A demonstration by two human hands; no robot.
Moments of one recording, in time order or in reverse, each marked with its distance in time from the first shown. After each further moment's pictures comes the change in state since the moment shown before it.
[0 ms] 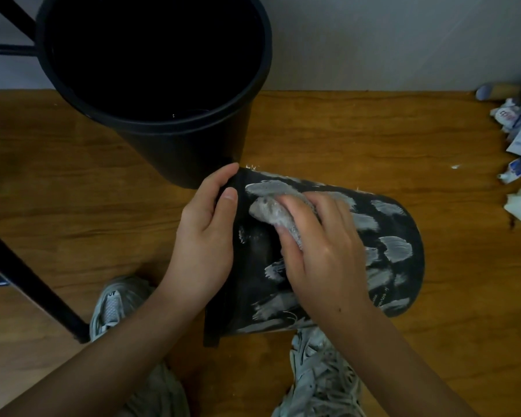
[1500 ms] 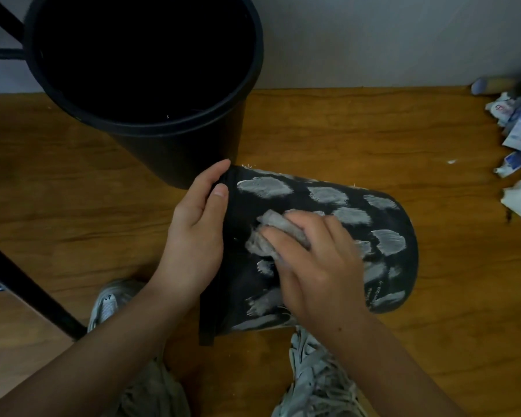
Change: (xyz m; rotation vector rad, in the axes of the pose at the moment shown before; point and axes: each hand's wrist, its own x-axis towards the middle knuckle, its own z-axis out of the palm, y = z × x) left_hand 0.004 0.001 -0.002 0.001 -0.014 -0.078; right_hand -0.014 0.004 -0.008 0.006 -0.075 -0.107
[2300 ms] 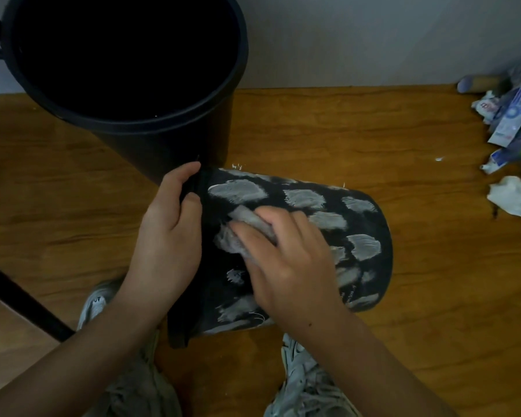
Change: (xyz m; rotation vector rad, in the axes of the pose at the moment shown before) left_hand -0.005 0.004 -0.009 0.187 0.083 0.041; right_hand 0.003 -0.010 0.009 -0.021 0.003 -0.015
